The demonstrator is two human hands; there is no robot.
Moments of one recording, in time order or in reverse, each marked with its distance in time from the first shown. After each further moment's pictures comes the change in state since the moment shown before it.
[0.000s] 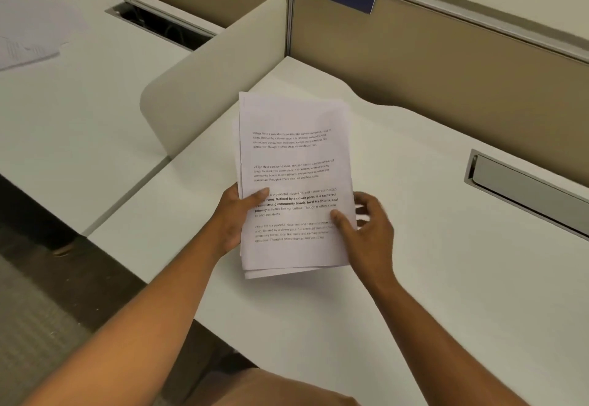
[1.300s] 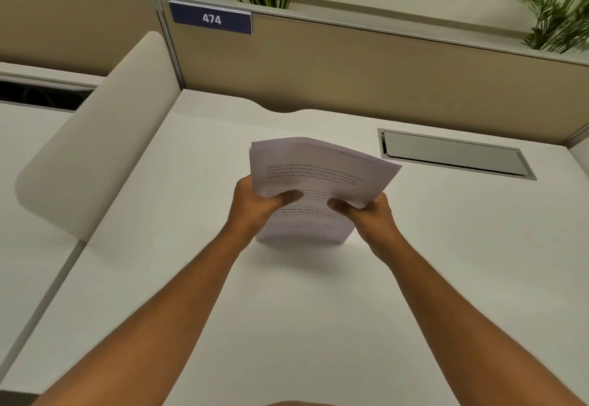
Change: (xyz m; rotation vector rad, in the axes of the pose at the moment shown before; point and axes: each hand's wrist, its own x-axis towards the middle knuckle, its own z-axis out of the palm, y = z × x) left_hand 0.050 0.033 0.122 0.461 -0.328 0.422; right_hand 0.035 -0.005 -0.075 0.299 0.079 0.177
